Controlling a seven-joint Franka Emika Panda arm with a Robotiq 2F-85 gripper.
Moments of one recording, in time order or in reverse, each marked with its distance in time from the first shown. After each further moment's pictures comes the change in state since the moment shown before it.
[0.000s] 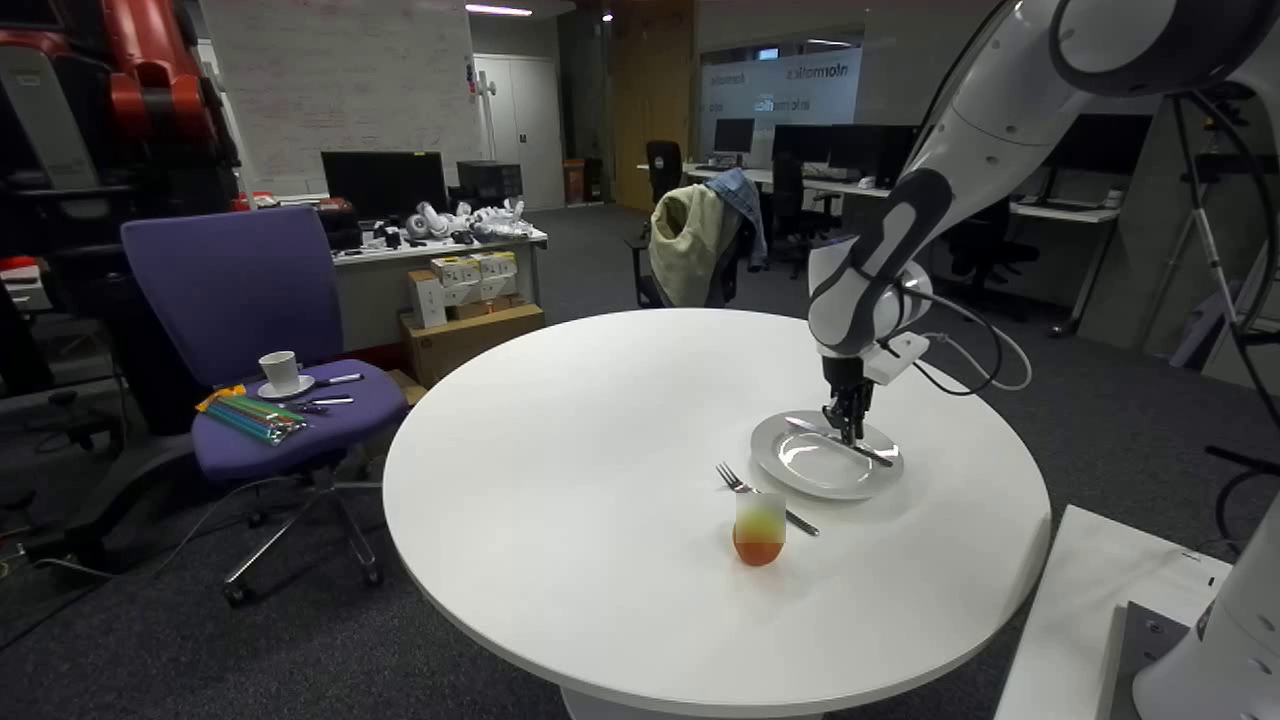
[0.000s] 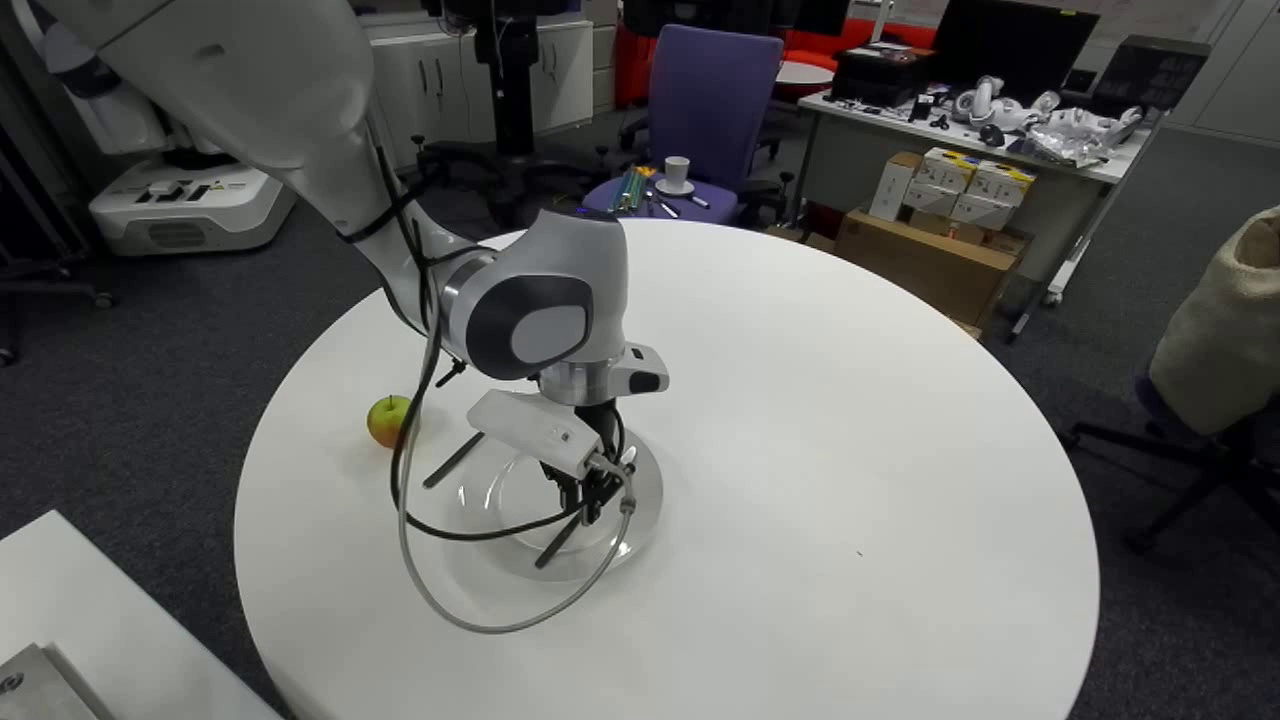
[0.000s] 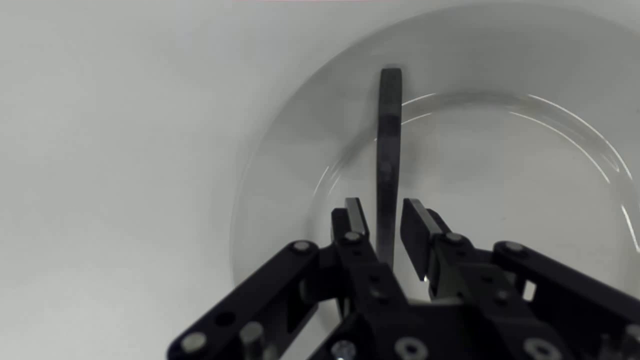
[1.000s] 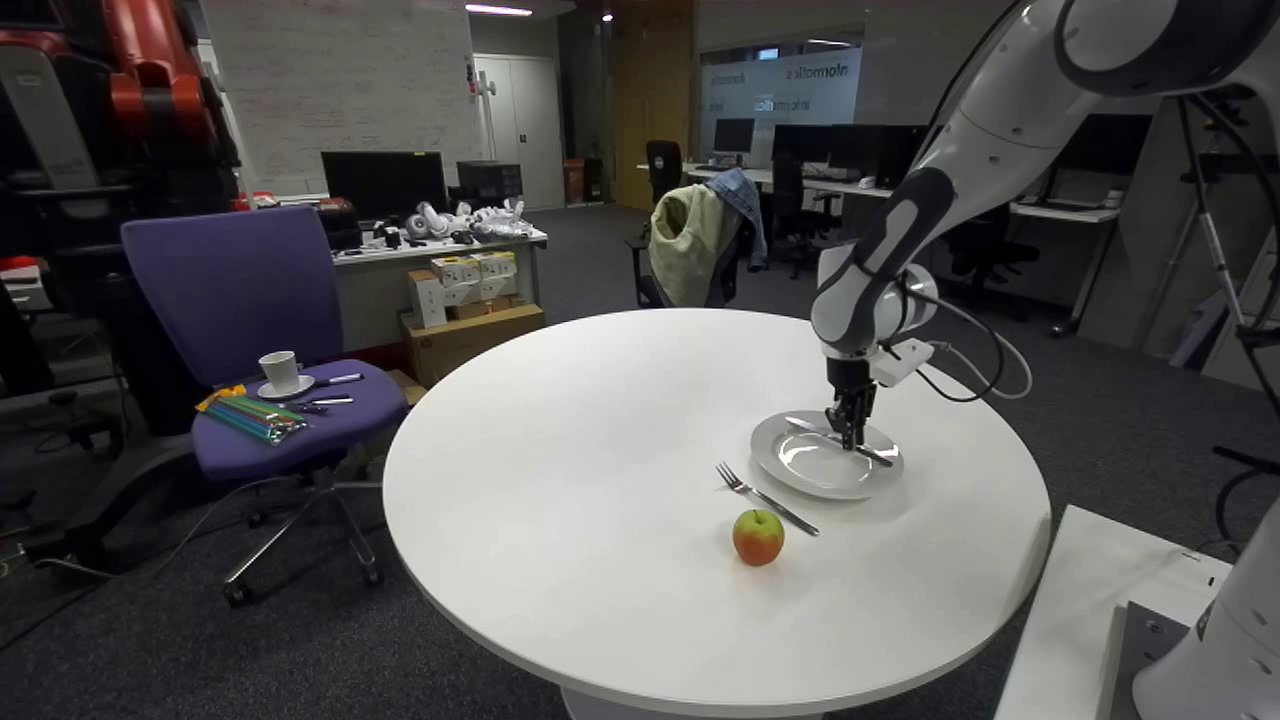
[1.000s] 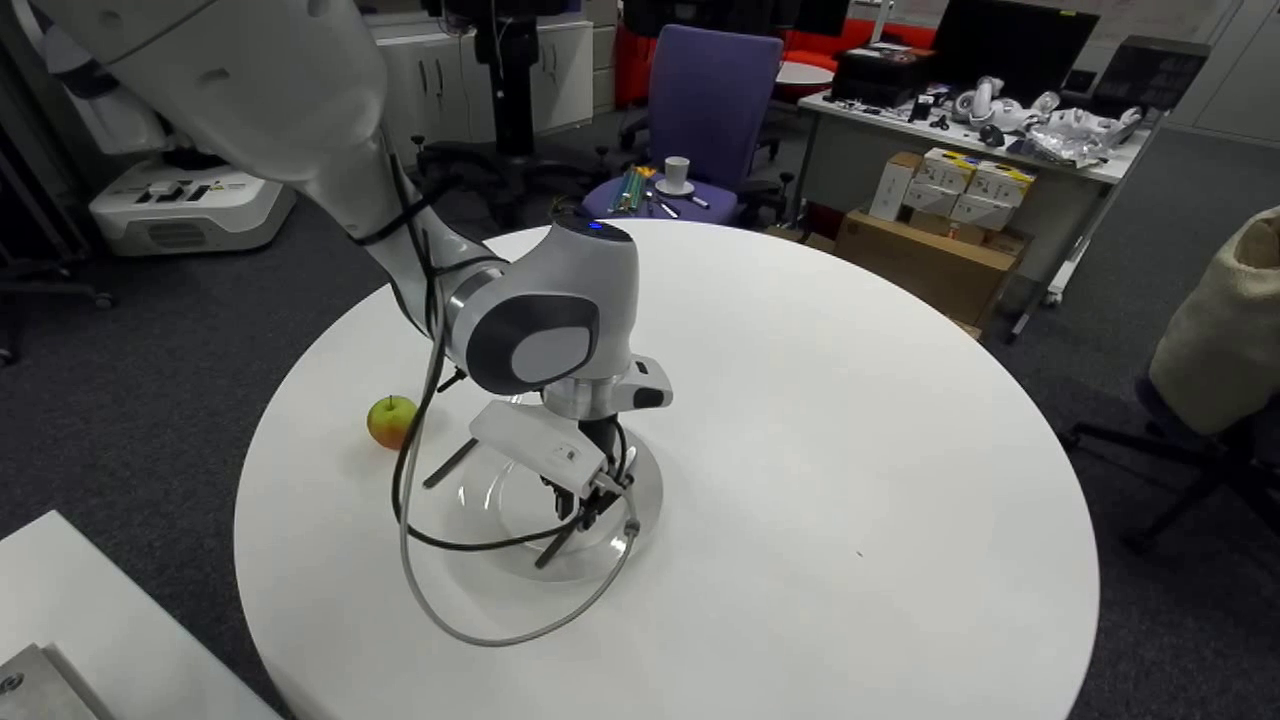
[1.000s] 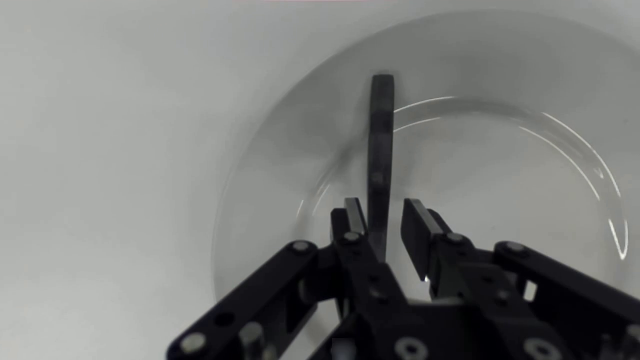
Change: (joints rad) arm -0.092 0.006 0.074 -0.004 0.061 0.007 -0.087
